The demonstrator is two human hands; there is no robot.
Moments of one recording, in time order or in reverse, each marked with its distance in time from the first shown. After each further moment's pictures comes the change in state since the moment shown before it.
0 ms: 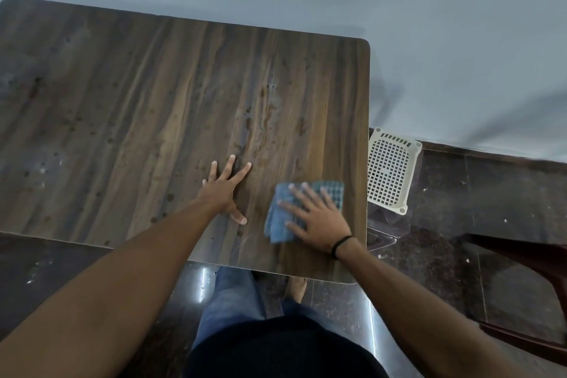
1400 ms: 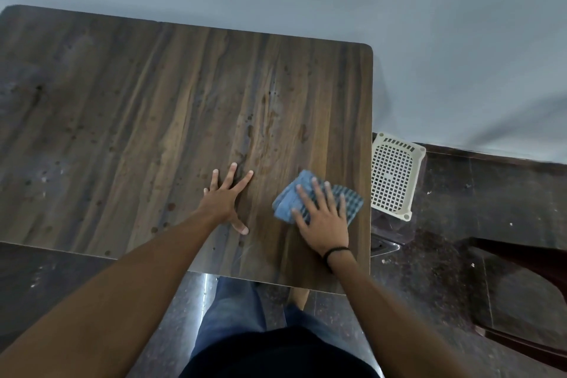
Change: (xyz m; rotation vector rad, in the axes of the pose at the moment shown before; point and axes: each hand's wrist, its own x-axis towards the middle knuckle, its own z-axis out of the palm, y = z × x) left_hand 0.004 -0.002 0.002 0.015 -0.004 -0.003; right_hand 0.013 -0.015 0.000 0.102 0.090 0.413
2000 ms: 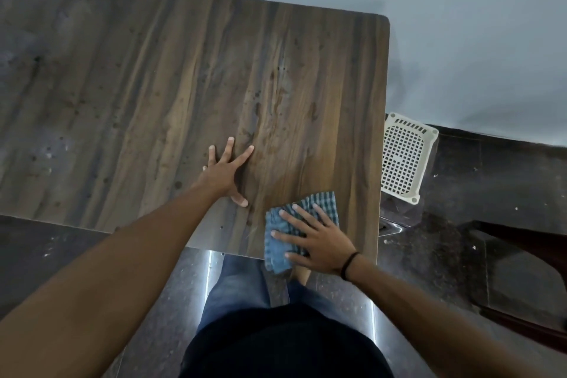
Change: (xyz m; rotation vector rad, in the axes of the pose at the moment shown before) left_hand 0.001 -0.013 -0.014 -0.063 -0.029 -0.047; right_hand -0.055 0.009 0.020 -0.211 -0.169 -0.735
